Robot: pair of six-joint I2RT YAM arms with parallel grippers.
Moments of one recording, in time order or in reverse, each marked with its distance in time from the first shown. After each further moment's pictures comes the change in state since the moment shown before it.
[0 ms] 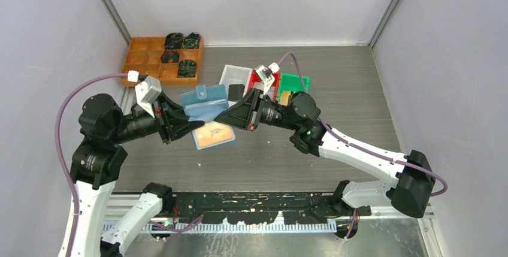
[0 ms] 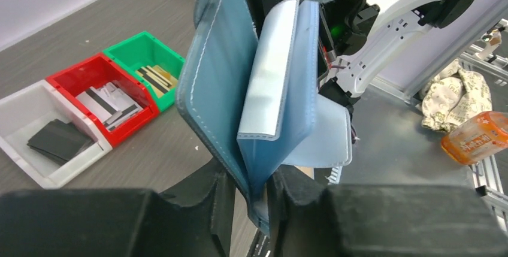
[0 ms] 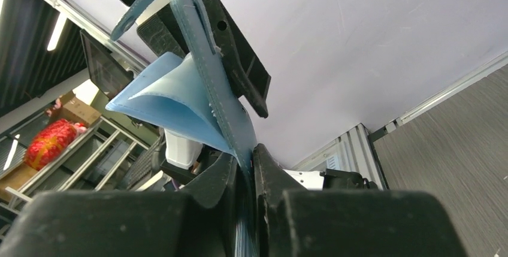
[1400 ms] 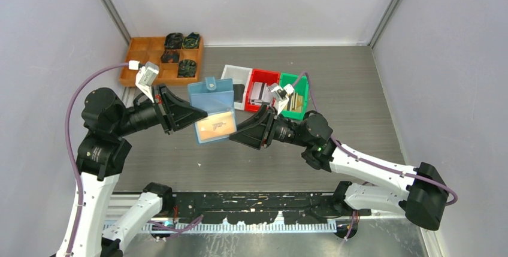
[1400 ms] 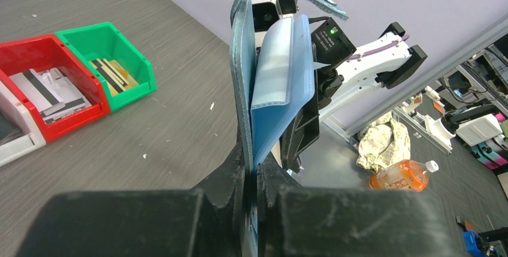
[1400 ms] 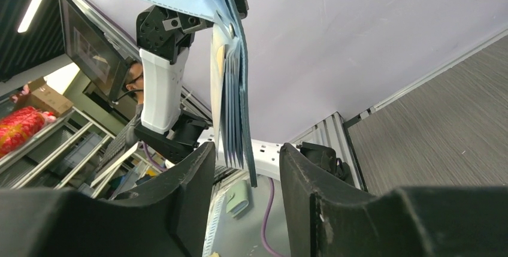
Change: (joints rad) left arm 0.000 0.039 -0.023 0.146 -0.003 -0.363; right arm 0.010 -0.163 -0.266 0.105 0.035 -0.101
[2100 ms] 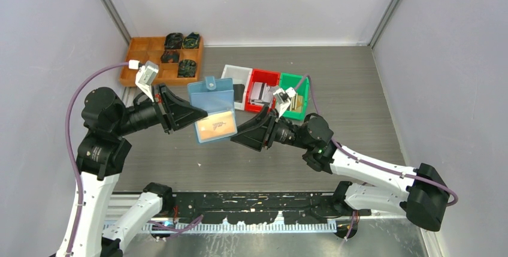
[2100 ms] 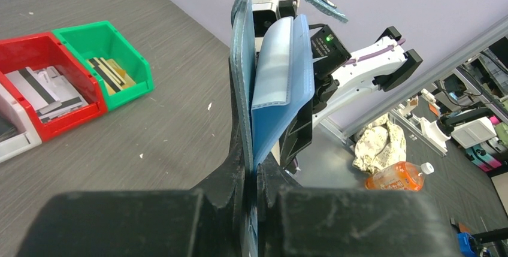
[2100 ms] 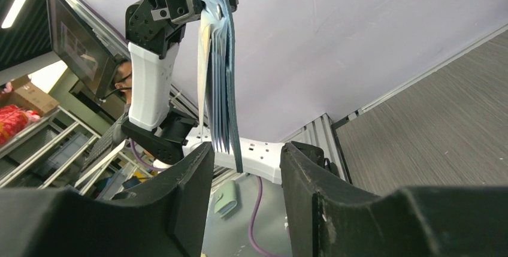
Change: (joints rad) left arm 0.000 0.004 0.004 0.000 0.000 -0.014; right arm 0.000 -0.012 -0.042 0.027 0.012 -0.037
